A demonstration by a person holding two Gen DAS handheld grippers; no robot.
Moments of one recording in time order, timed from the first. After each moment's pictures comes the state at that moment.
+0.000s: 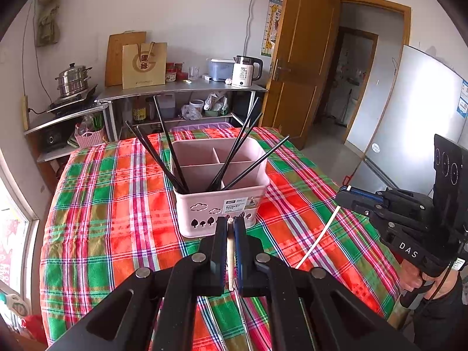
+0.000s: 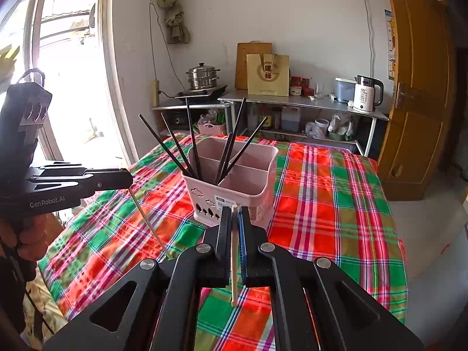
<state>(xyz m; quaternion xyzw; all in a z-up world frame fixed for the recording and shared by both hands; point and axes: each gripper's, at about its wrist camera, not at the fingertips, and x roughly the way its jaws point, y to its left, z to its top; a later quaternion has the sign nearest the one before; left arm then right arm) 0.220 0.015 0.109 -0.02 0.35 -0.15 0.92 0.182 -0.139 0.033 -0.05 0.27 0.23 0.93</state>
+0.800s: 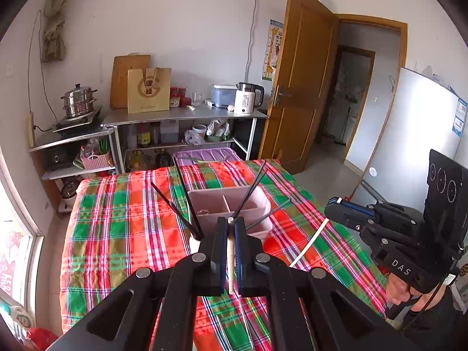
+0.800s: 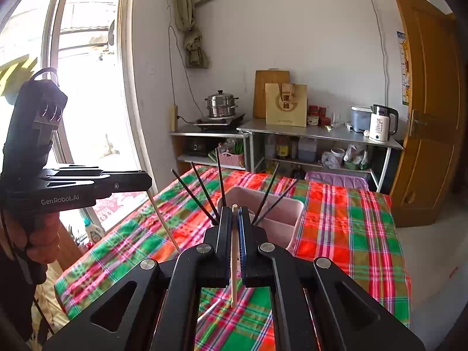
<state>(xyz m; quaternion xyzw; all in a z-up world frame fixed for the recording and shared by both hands) 0.227 0.042 0.184 -0.03 0.30 -0.15 0.94 0.190 -0.111 0.096 -0.02 0.19 0.28 0.94</state>
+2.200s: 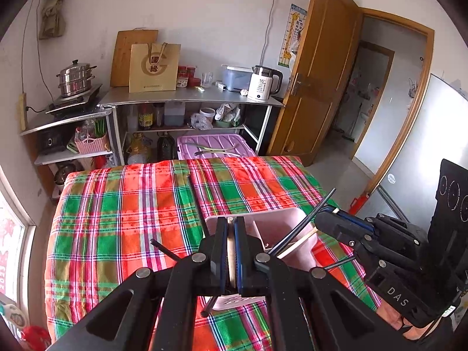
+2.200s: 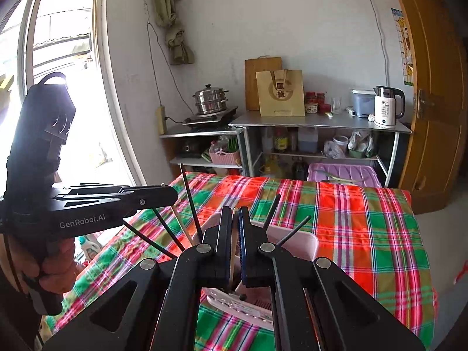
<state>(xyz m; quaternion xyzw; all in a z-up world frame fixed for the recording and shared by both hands) 0.359 0.052 0.136 -0.05 0.35 -0.13 0.93 0.290 -0.079 0.067 0.00 0.24 0.26 0.93</state>
